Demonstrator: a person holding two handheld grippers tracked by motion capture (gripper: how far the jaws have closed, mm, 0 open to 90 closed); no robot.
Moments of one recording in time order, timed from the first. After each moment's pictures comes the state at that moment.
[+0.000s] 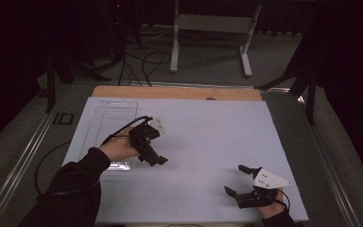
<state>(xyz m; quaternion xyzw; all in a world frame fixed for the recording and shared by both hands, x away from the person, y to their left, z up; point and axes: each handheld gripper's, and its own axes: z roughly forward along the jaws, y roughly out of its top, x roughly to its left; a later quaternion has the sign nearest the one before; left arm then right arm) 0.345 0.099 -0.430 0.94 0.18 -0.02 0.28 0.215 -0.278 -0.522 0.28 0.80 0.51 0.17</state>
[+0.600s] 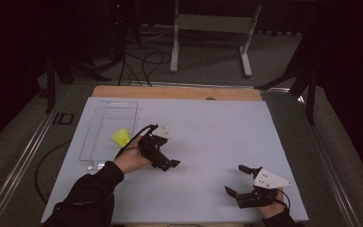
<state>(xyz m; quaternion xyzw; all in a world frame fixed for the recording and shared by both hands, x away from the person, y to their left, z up) 0.328 0.081 -0.466 0.91 0.20 0.02 0.36 0.215 -0.278 -0.522 0.29 0.80 0.51 0.16</state>
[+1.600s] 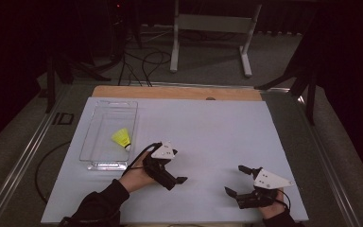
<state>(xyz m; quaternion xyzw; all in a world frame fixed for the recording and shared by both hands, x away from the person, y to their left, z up) 0.286 0.071 -0.492 0.89 0.17 0.01 0.43 0.214 -0.278 -0.521 0.28 0.80 0.51 0.16</state>
